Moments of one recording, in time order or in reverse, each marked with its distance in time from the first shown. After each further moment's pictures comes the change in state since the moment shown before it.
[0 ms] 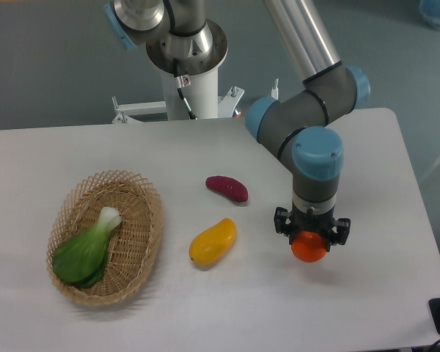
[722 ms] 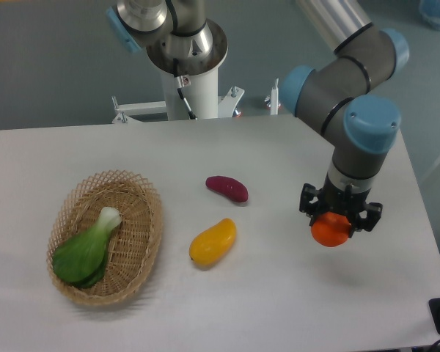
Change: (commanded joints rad) arm 0.074 0.006 0.118 -0.186 -0.035 0.157
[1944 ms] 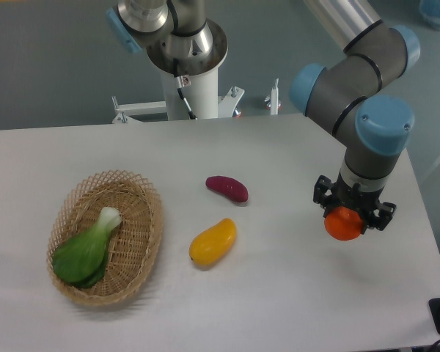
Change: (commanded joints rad) arm -0.009 -0.014 0.031 -0.040 0.072 0.129
